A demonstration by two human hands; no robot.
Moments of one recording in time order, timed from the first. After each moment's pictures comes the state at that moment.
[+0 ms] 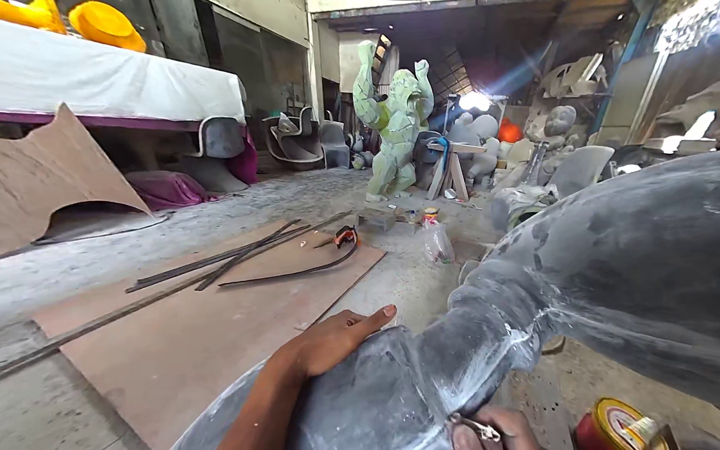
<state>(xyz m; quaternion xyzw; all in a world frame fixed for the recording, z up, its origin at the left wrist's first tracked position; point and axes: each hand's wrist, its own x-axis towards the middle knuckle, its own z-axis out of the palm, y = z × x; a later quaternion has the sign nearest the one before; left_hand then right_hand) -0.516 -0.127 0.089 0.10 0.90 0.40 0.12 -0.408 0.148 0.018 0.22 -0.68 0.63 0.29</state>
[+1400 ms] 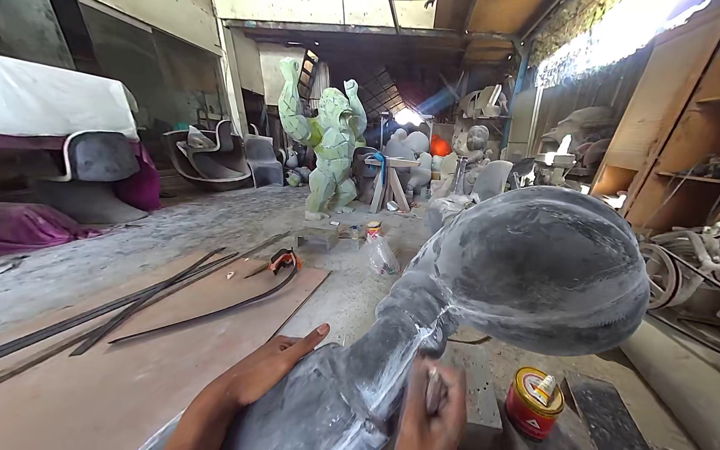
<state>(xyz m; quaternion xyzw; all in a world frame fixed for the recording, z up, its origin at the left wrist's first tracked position) -0.517 -0.112 0.092 0.07 0.92 0.37 0.11 -0.435 0.124 0.039 0.02 -0.55 0.65 0.53</state>
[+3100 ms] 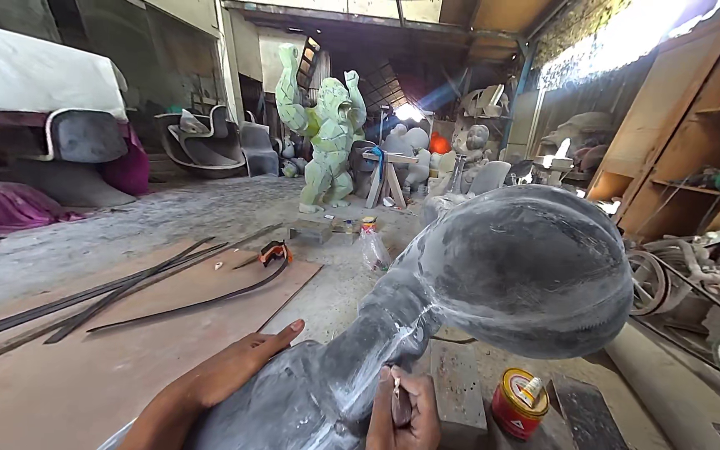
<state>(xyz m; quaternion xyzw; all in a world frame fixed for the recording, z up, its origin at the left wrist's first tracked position) -0.523 -0.120 0.090 0.07 0.92 0.37 0.11 -0.438 0.124 0.045 0.05 -0.58 0.61 0.54</state>
